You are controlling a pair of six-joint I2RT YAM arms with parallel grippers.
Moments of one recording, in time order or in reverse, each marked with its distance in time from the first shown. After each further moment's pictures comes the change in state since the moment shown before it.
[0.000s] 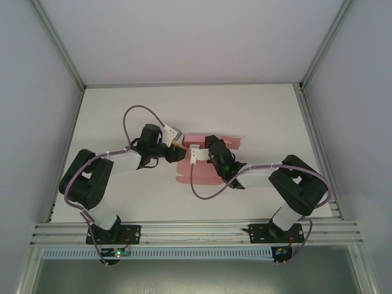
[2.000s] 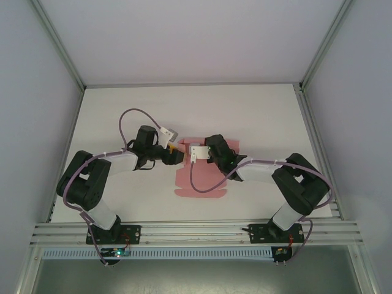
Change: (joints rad) left arm 0.040 -0.019 -0.039 -0.015 0.085 -0.045; right arm -0.044 -0.011 0.110 -0.330 -0.132 0.122
